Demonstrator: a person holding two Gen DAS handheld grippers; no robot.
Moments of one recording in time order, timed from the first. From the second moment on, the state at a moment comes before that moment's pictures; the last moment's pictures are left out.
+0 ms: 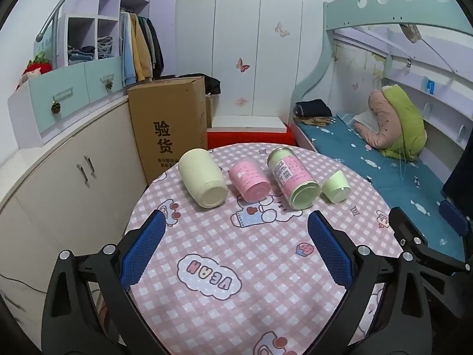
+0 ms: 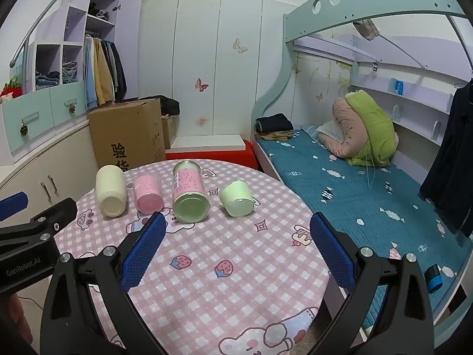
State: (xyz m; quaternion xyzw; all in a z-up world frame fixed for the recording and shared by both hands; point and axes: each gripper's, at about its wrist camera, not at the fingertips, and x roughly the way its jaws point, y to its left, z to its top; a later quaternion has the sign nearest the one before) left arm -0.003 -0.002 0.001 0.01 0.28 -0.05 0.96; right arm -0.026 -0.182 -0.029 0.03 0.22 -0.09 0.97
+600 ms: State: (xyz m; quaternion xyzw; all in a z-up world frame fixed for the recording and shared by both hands) left arm -0.009 -0.004 0.007 0.02 0.27 -0.05 0.96; right arm -0.035 -0.183 -0.021 0.03 0.21 -0.08 0.97
